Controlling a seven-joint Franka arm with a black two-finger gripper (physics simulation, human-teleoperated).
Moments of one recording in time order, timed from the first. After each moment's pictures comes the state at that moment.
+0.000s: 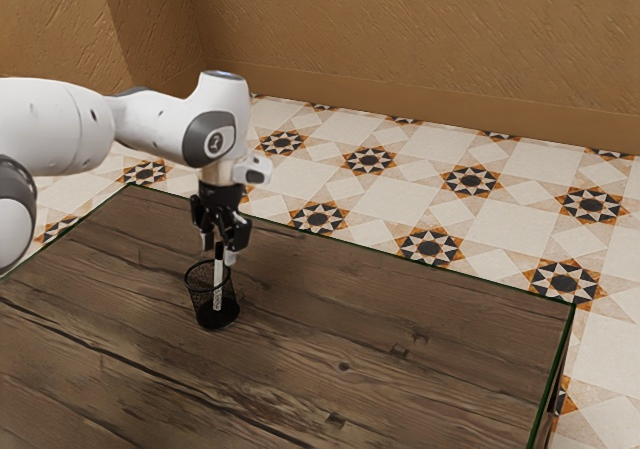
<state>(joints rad) -0.10 0.42 0.14 -1.68 0.06 1.87 0.25</state>
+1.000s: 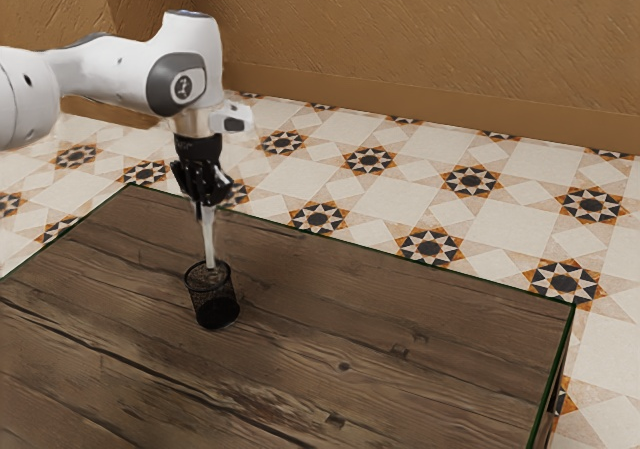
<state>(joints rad) -0.10 0.25 0.15 -1.68 0.04 1.76 0.18</state>
